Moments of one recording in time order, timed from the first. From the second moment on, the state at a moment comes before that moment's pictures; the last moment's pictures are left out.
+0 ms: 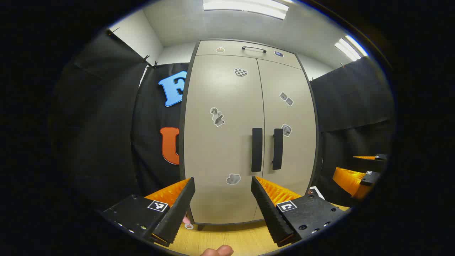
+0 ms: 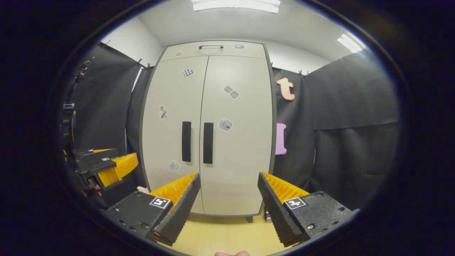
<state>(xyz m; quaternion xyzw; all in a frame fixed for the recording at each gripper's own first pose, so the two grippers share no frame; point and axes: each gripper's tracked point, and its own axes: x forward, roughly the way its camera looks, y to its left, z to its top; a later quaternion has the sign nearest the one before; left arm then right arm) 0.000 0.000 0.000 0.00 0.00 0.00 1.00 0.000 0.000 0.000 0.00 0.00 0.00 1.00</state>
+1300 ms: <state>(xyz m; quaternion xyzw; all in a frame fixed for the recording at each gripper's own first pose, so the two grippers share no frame) 0.006 0.004 0.007 0.00 -0.02 -0.02 1.00 0.031 0.010 0.003 0.01 -0.01 -0.01 1.00</state>
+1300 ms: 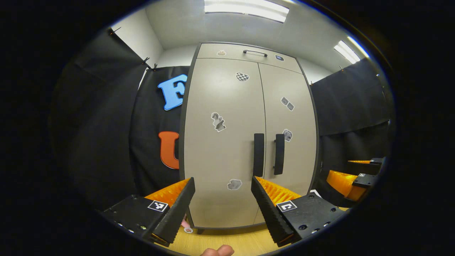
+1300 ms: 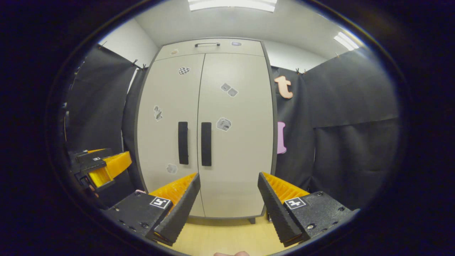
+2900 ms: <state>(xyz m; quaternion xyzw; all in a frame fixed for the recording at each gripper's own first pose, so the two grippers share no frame) -0.021 0.049 -0.039 -0.03 0.01 0.00 1.00 0.238 0.053 0.027 0.02 0.02 0.01 1.00</state>
